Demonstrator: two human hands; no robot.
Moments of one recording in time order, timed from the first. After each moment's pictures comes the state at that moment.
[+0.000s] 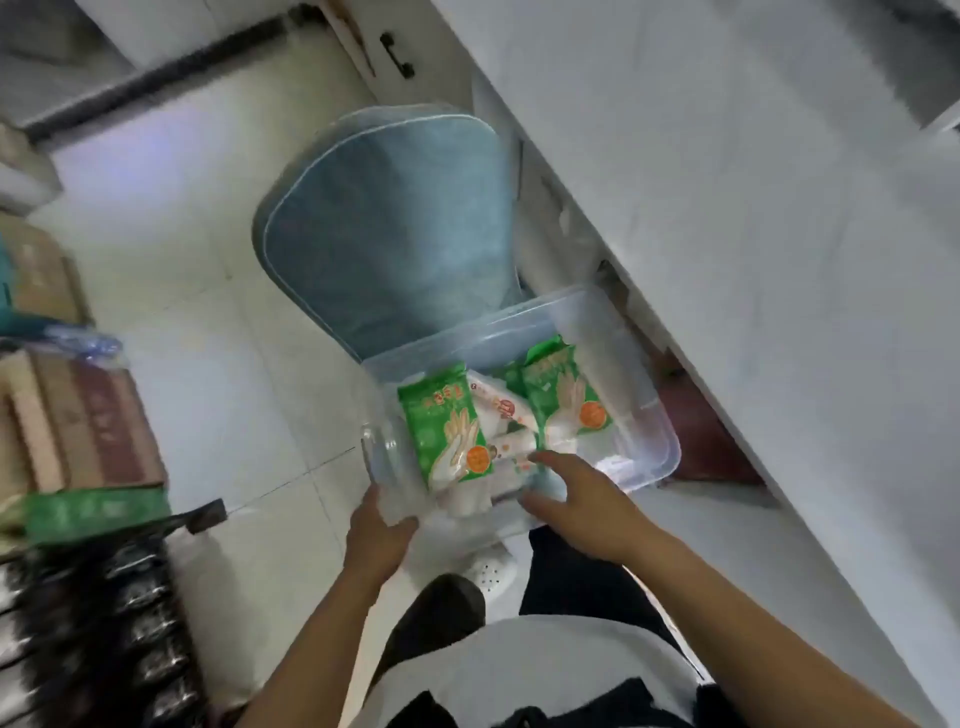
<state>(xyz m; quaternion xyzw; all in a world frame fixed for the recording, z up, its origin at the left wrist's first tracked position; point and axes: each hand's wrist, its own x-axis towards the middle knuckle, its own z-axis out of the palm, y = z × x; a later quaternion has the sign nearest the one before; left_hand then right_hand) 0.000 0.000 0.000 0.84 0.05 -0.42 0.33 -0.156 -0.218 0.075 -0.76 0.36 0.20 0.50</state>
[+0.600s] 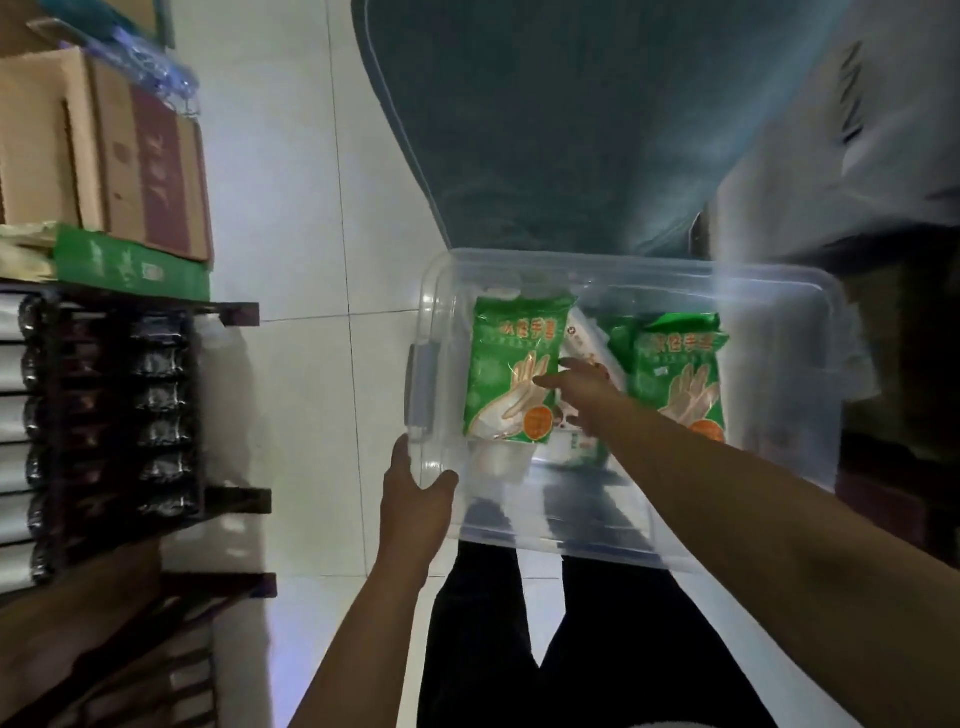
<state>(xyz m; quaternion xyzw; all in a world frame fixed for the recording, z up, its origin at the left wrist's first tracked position) -0.028 -0.017 -0.078 0.80 0.30 -0.34 0.39 0.012 -0.244 -0.178 -0.49 0.53 0.32 0.61</state>
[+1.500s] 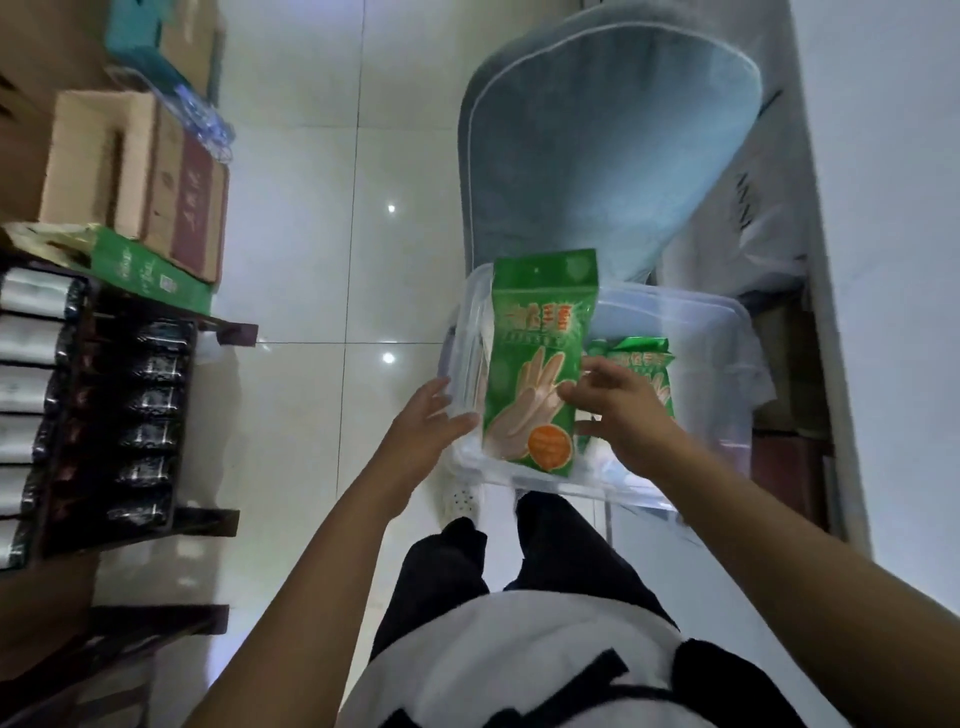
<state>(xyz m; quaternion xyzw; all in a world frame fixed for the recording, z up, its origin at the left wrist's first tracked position) -0.011 0.042 0.045 0.70 0.12 -0.42 0.57 -0.061 -0.196 0.059 -0.55 0.39 0.14 0.72</state>
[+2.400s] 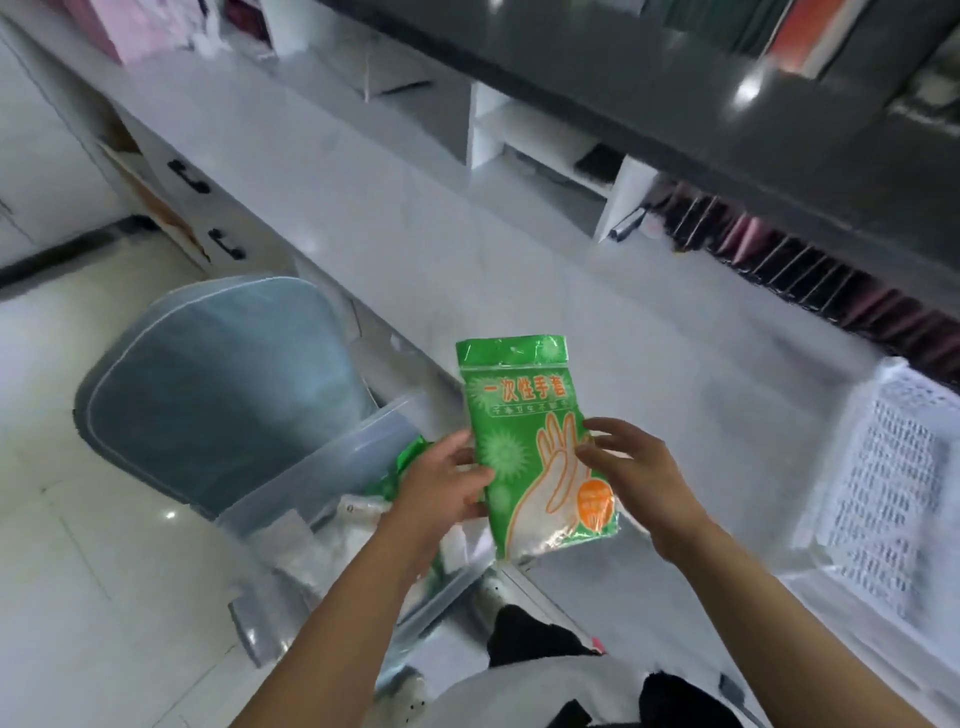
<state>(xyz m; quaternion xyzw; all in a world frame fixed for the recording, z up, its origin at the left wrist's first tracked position) -0.093 -0.206 0.142 0.57 -0.22 -0.60 0.51 -0.298 -0.289 0.186 -0.54 0.59 -0.24 0.55</state>
